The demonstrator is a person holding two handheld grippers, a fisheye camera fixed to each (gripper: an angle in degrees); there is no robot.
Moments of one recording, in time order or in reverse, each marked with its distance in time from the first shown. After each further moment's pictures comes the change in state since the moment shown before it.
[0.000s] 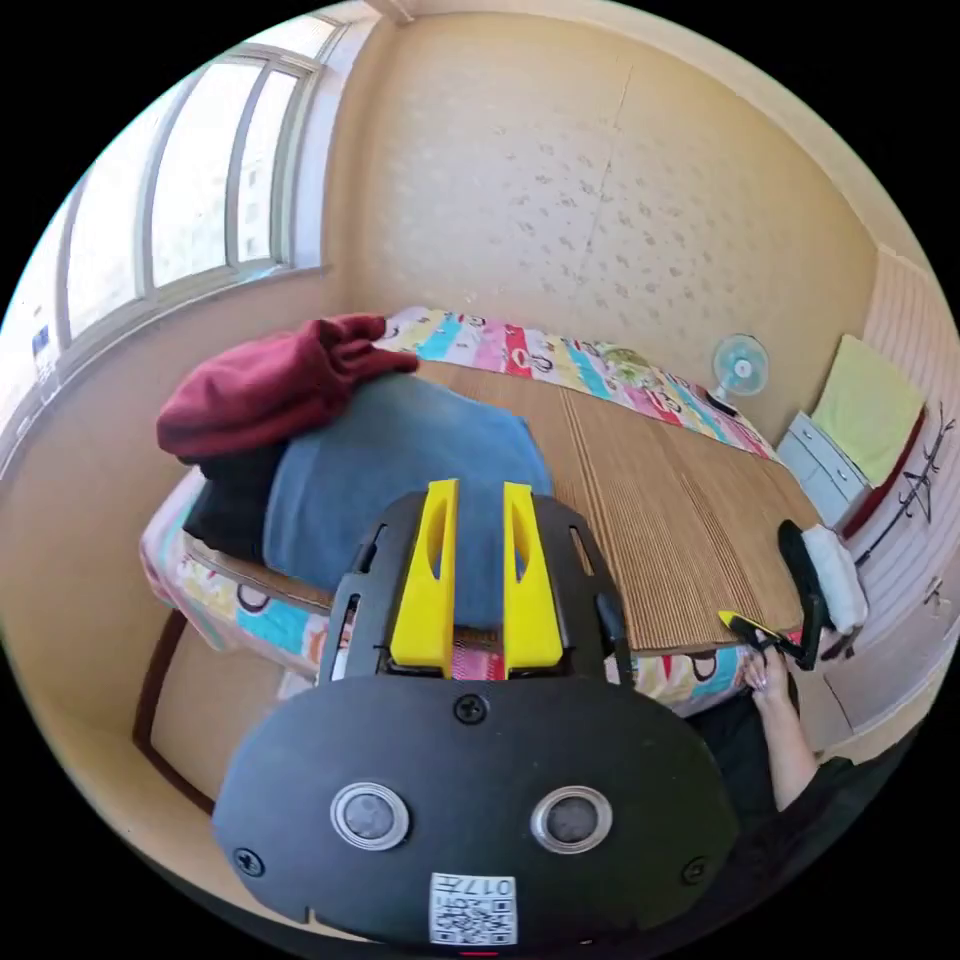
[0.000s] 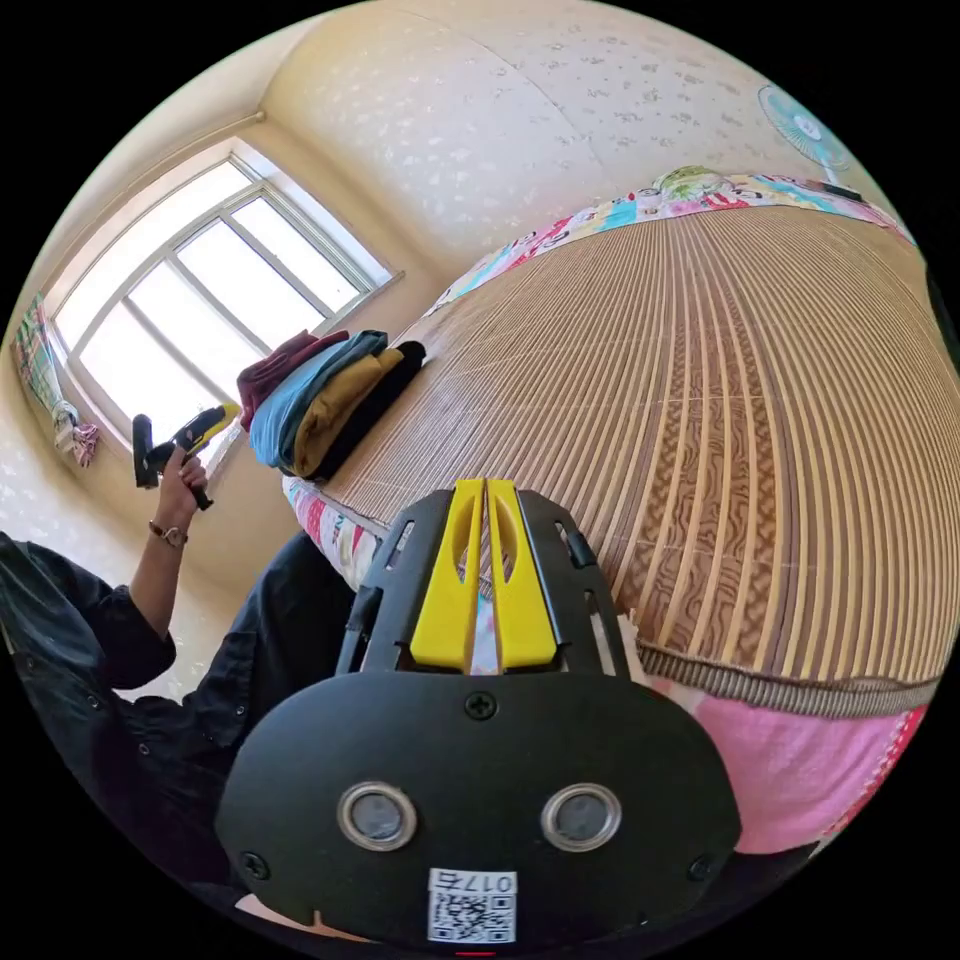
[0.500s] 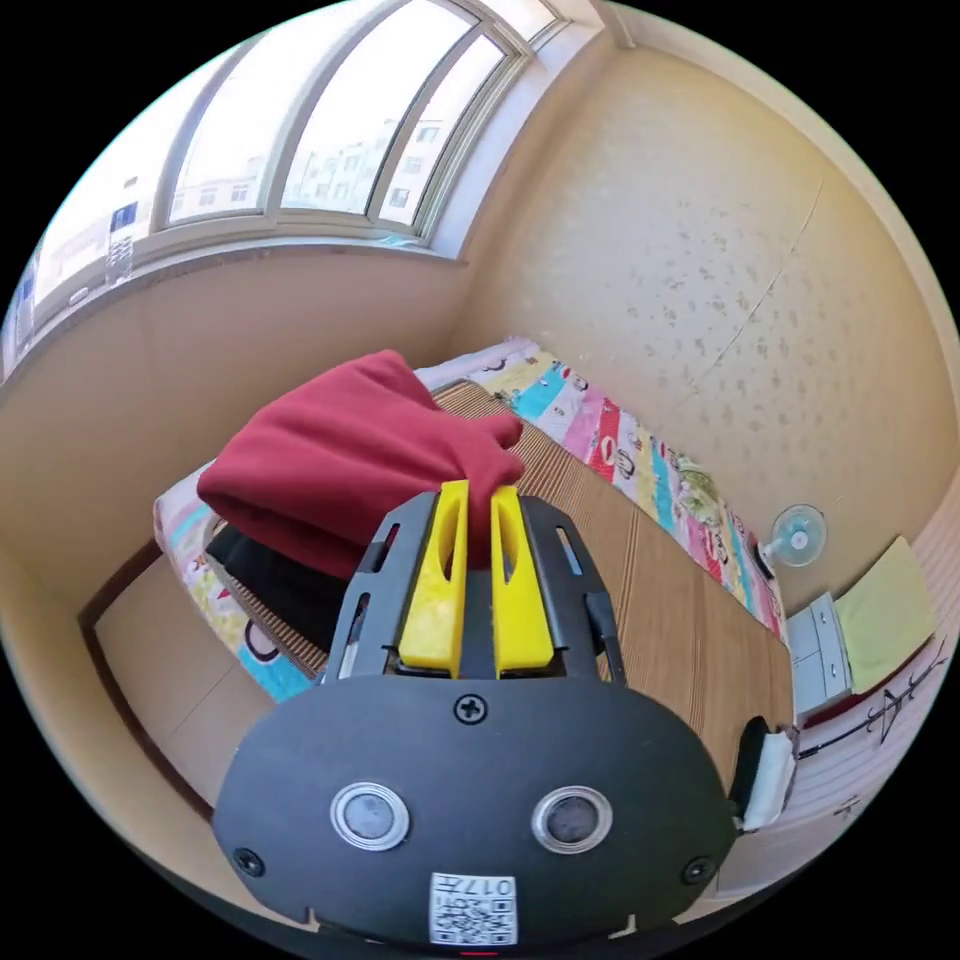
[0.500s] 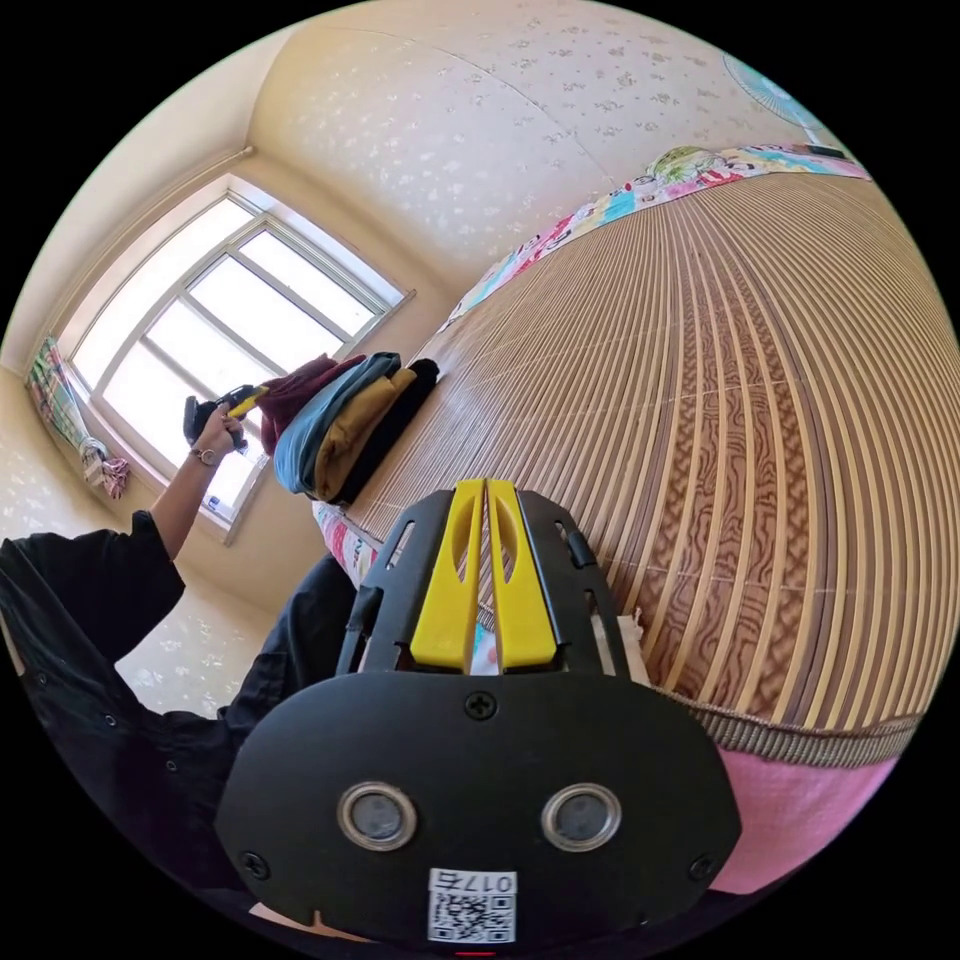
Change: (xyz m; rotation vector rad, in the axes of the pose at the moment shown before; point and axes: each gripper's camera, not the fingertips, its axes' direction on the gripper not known) left arm -0.009 -0.128 0.014 0.051 -0.008 -0.296; right arm 0.036 -0.001 0.009 0.003 -0.084 0.067
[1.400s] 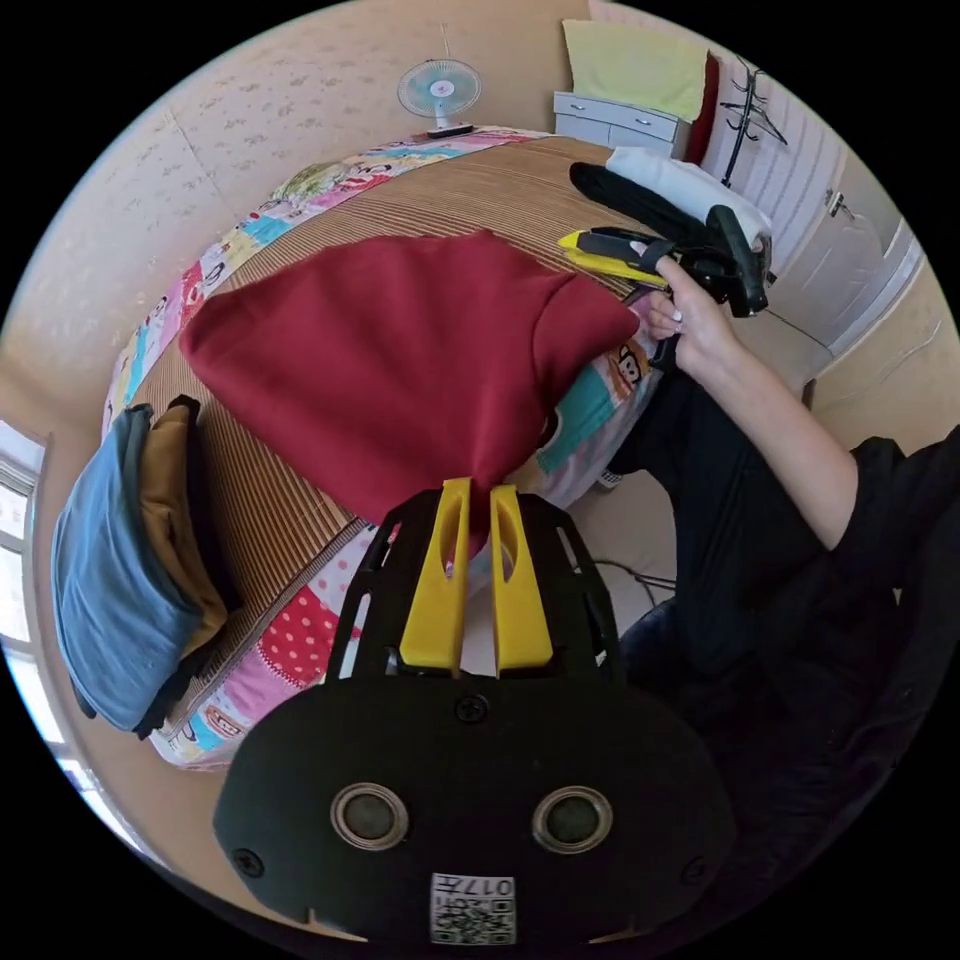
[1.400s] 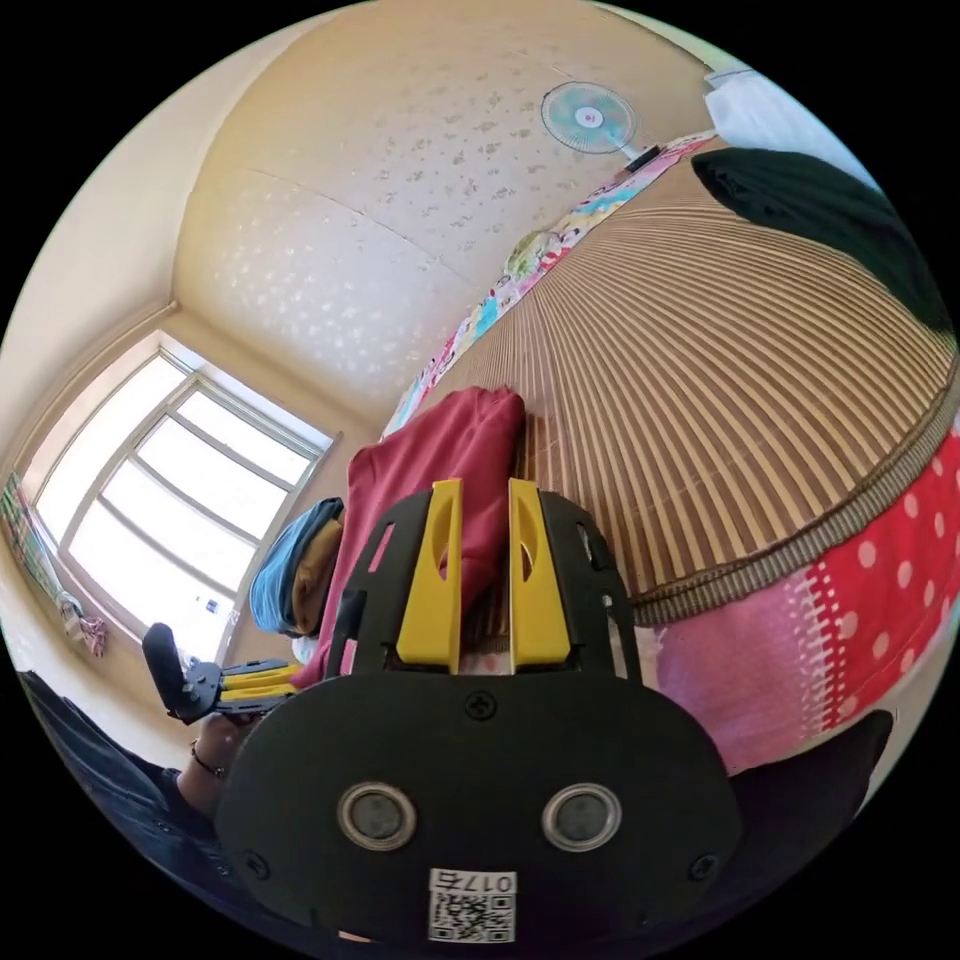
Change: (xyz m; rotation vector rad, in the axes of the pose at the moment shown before) left arm 0.268 0.394 0.066 -0.658 0.208 1.144; right arm 0.077 -0.011 -0.101 0.302 0.158 0.284
